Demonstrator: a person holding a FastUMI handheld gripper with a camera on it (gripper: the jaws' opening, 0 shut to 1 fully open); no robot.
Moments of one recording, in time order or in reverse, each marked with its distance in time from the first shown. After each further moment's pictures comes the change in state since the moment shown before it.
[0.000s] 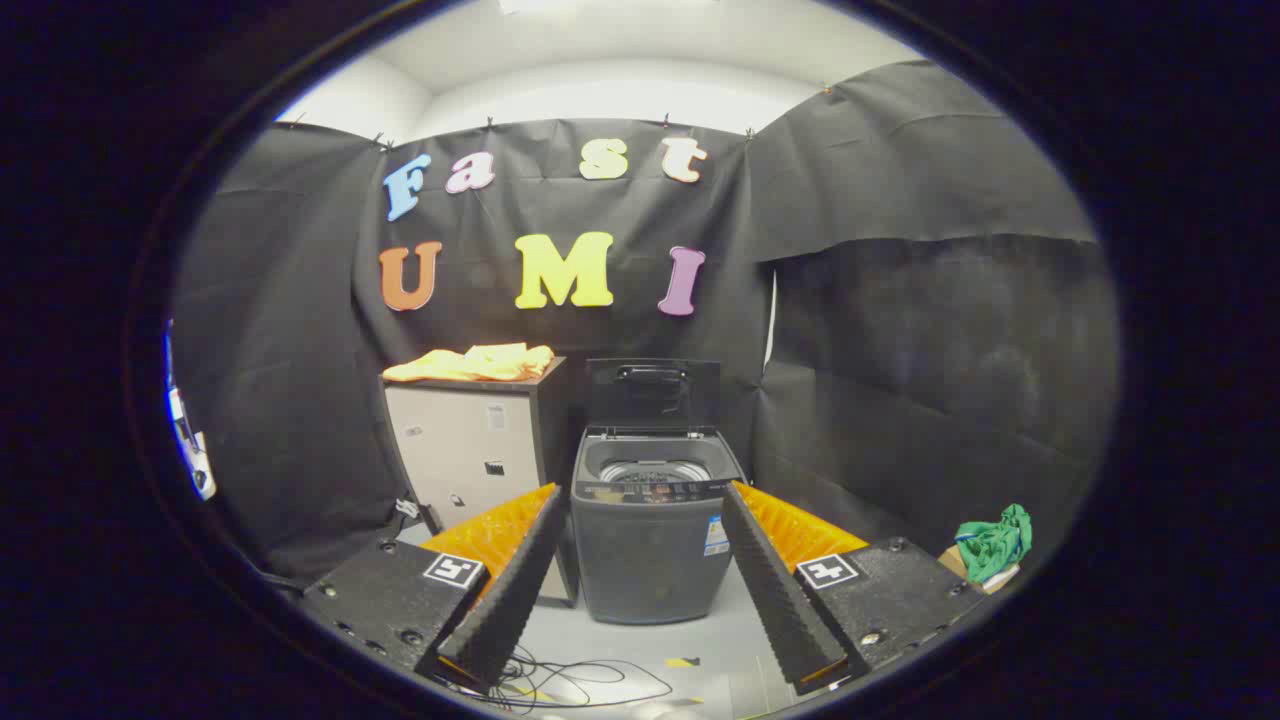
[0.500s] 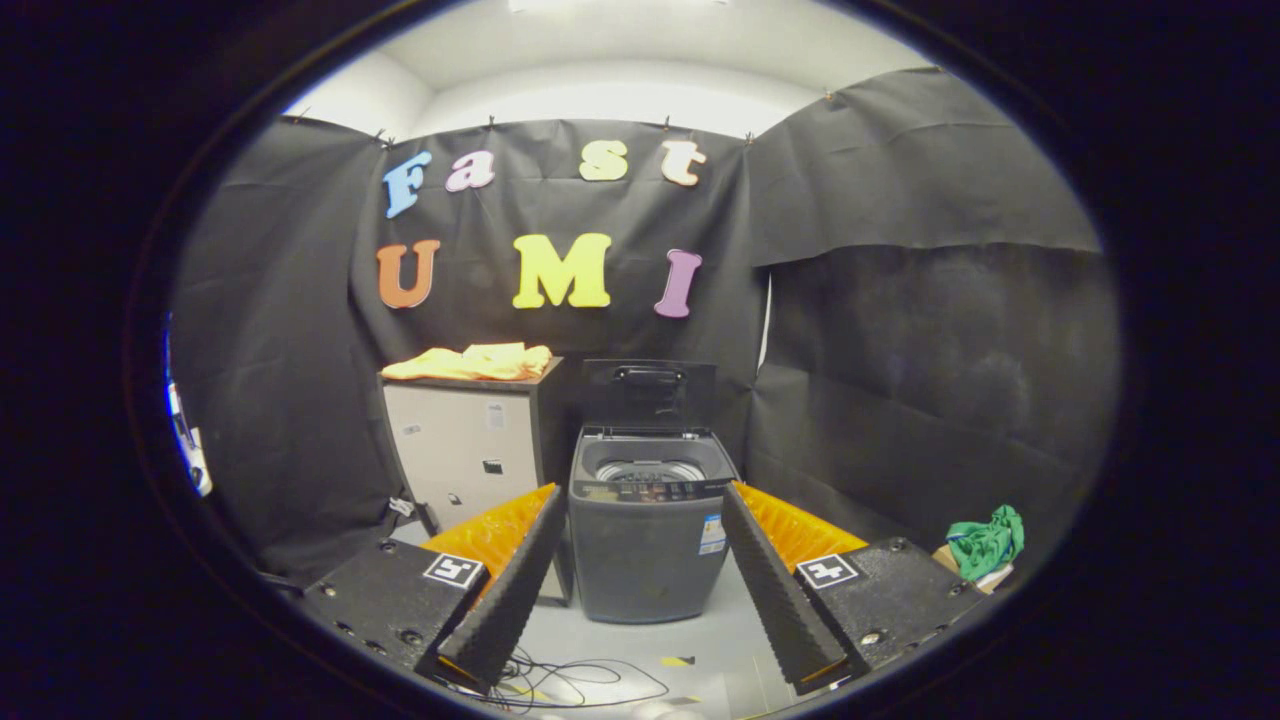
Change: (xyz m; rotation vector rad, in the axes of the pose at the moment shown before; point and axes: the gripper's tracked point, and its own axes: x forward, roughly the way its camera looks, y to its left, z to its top) arm -0.004 0.003 -0.001 -0.006 -0.008 -0.024
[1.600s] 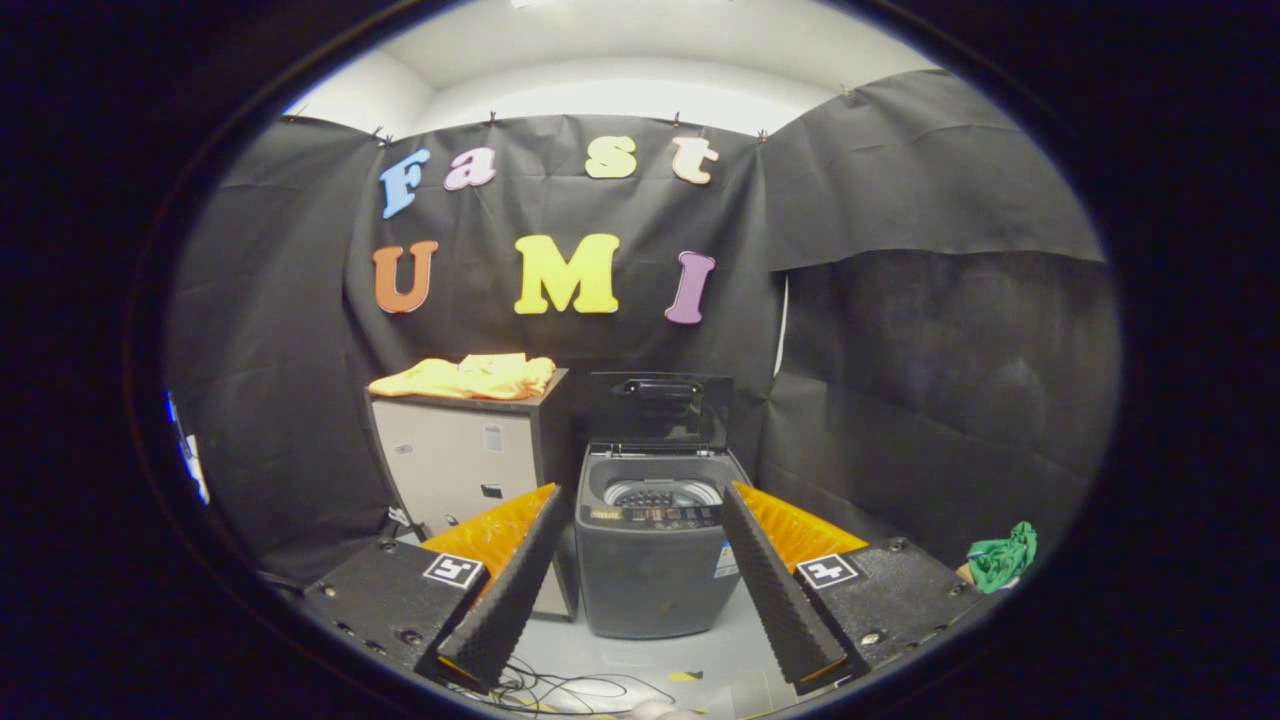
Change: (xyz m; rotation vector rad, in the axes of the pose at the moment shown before) arm 0.088 0.025 0.042 -0.006 -0.004 0.021
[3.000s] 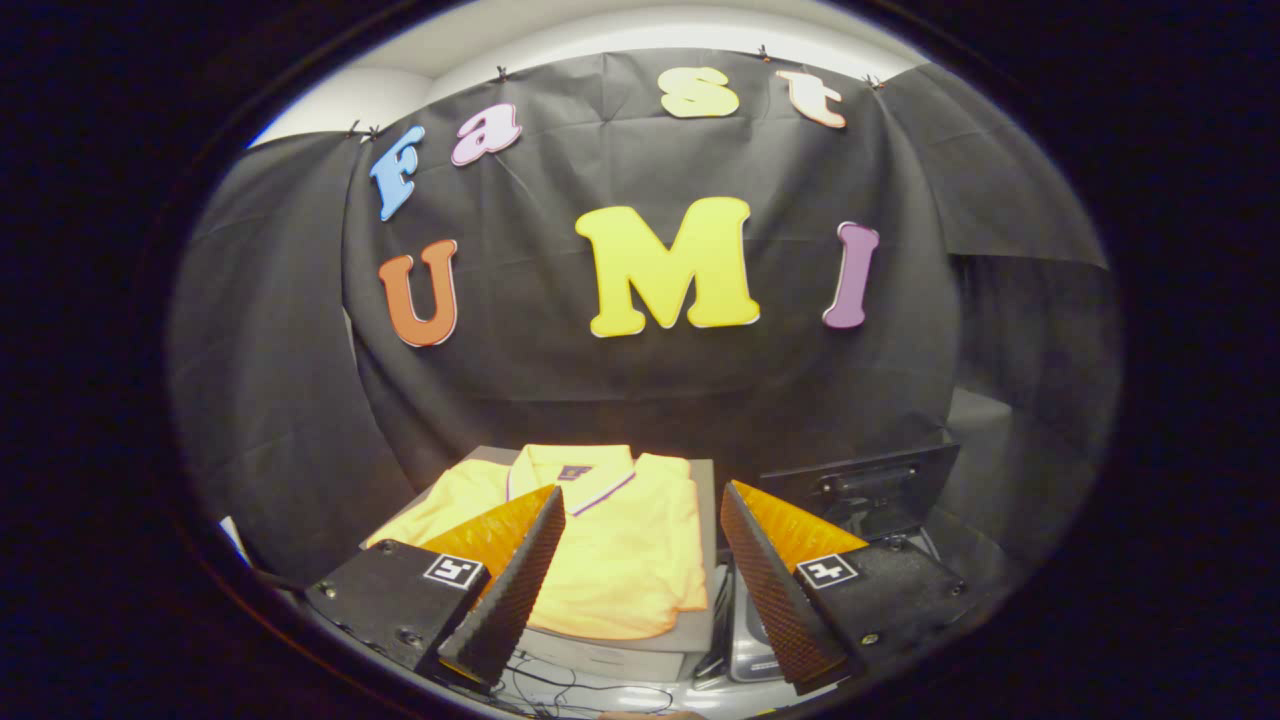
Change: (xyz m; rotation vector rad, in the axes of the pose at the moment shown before) arm 0.374 0.251 0.168 0.069 0.136 0.262
